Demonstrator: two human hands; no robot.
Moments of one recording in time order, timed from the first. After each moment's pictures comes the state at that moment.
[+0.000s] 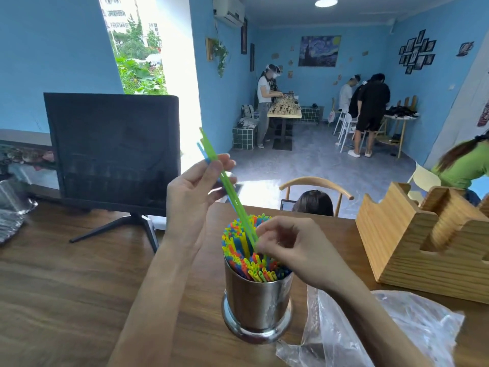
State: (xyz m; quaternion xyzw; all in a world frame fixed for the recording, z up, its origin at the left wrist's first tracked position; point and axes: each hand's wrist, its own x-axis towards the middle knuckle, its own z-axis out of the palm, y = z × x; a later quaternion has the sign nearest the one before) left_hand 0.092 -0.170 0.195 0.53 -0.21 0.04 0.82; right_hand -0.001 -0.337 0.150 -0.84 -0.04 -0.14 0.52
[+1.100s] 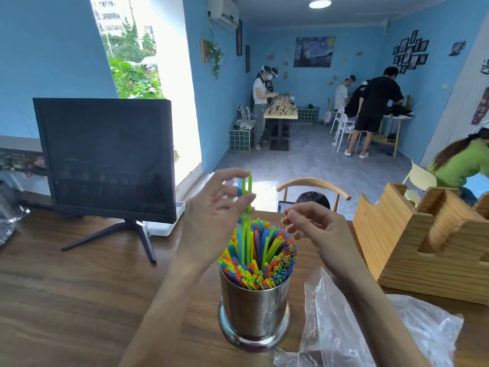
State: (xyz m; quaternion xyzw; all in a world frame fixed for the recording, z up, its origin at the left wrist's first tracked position) left_hand 0.088 -0.184 0.175 0.70 -0.30 0.11 0.64; right_hand 0.007 -0.374 0.142 -0.73 0.04 -0.25 0.64
